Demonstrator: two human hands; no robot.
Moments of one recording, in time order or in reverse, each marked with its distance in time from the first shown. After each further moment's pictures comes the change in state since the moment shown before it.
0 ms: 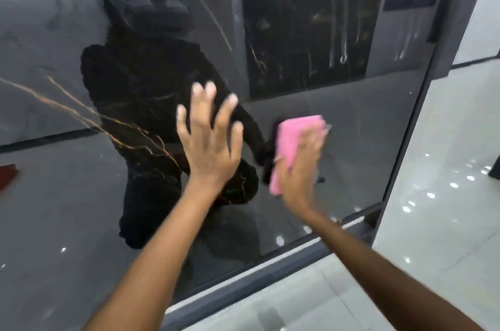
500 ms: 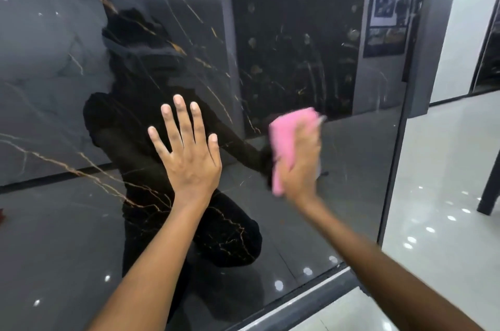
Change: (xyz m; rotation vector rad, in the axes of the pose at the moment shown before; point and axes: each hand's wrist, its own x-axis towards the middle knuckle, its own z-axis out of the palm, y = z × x) left_hand 0.080 -0.020 -0.005 0.367 -0.059 -0.143; right_hand 0.118 -0.048 -0.038 0.081 0.127 -0.209
